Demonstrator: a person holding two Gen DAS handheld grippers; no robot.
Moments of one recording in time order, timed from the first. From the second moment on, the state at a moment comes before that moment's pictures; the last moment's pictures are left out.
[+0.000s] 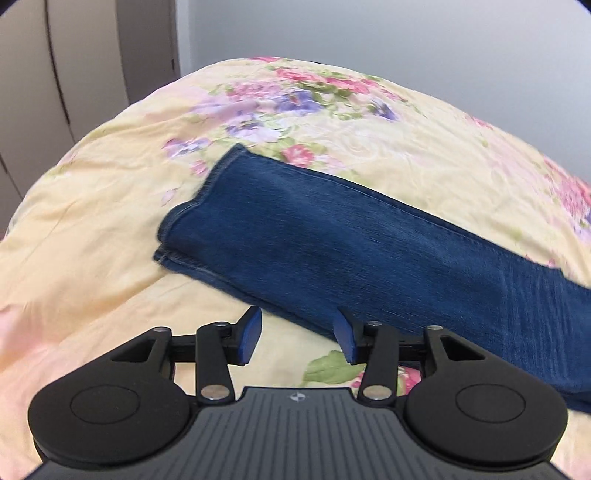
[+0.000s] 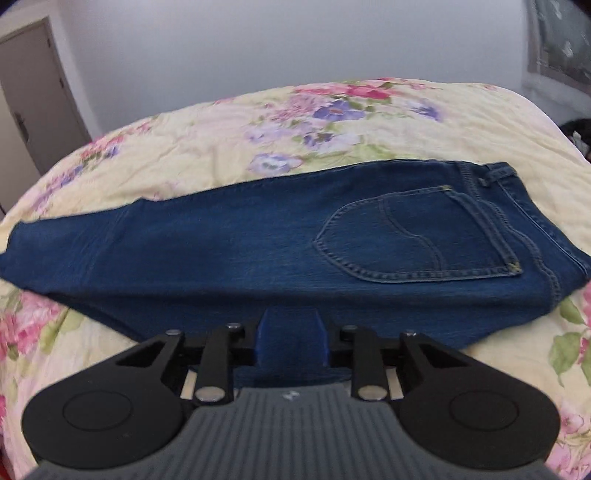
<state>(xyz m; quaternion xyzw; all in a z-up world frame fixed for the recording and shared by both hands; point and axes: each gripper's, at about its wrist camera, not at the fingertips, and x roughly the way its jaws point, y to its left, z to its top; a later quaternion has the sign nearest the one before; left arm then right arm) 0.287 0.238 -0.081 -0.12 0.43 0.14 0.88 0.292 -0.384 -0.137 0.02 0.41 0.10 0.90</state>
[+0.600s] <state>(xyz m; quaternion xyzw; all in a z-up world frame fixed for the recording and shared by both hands) 0.229 0.370 -0.156 -0.54 0.27 0.15 0.78 0.331 -0.335 -0.114 -0.03 0.44 0.07 0.90</state>
